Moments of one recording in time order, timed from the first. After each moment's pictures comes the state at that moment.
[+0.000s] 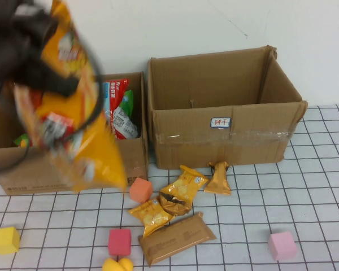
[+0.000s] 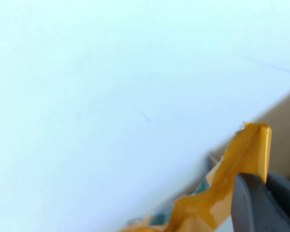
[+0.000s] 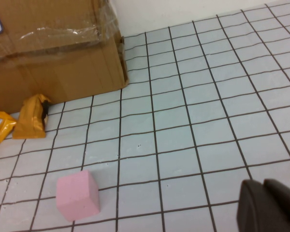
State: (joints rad) right arm 0.01 -0.01 0.03 0.08 0.41 0.12; left arm -0.47 1.07 -1.08 0.61 0.25 -0.25
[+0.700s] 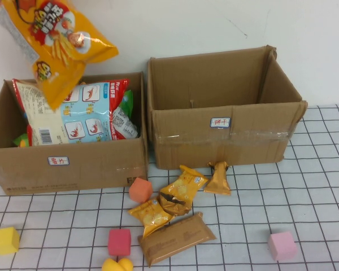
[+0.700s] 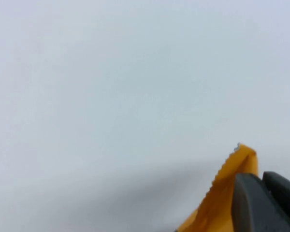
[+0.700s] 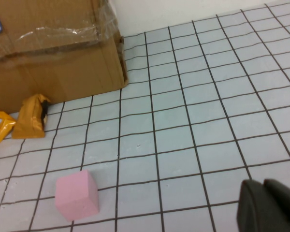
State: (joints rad) right arm 0.01 -0.01 0.03 0.08 0.41 0.12; left arm -0.15 1.81 -1.81 0.61 0.09 -0.57
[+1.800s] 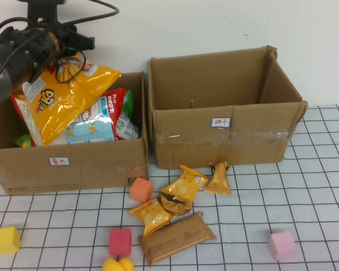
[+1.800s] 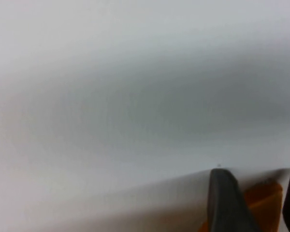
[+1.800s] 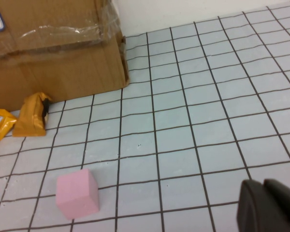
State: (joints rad) right arm 0.01 -0.01 0.03 0.09 0.41 0.11; left arm -0.14 2.13 -1.85 0.62 0.16 -0.60
